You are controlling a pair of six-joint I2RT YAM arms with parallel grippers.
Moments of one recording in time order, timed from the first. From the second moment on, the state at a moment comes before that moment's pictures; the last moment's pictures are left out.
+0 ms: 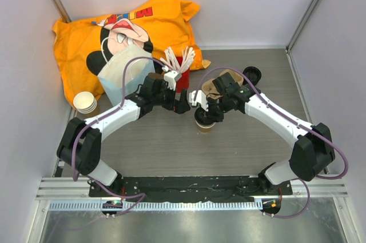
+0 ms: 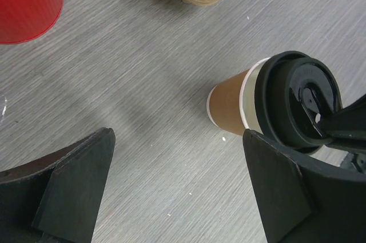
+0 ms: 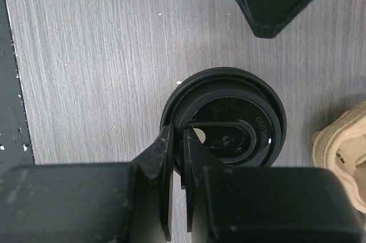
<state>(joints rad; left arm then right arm) -0.54 1.54 1.01 -0.09 0.37 -0.20 0.59 1.45 1.17 -0.76 -0.53 -0.80</state>
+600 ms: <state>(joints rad) -0.60 1.54 1.01 -0.09 0.20 -0.12 0.59 1.45 1.17 -0.78 -0.52 -0.80</state>
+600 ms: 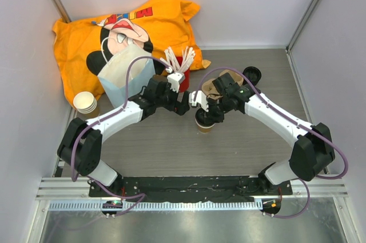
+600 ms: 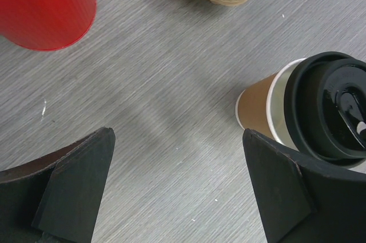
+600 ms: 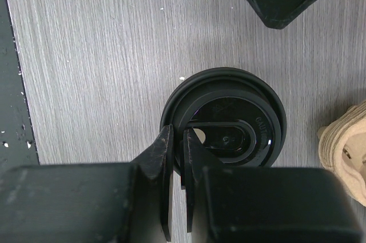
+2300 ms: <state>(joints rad) -0.62 1.55 1.01 -0.09 0.19 -0.11 0.64 1.48 1.14 -0.75 -0.44 -0.75</state>
